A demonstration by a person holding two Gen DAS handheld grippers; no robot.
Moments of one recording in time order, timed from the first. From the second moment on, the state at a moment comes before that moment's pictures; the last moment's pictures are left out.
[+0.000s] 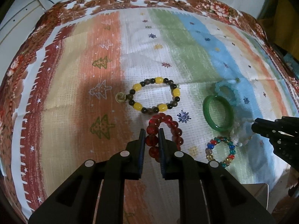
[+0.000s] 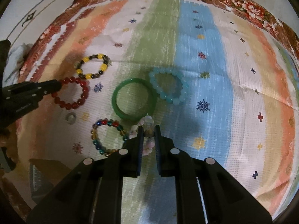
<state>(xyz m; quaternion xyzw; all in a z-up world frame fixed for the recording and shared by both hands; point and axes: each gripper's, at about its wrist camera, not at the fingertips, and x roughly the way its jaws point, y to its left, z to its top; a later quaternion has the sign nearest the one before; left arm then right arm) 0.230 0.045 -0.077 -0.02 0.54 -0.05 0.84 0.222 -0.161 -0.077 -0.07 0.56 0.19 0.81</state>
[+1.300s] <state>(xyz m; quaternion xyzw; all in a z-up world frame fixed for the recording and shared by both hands) 0.158 0.031 0.000 -0.05 0.46 -0.09 0.88 0.153 -0.159 0.007 -0.04 0.47 0.25 0.84</state>
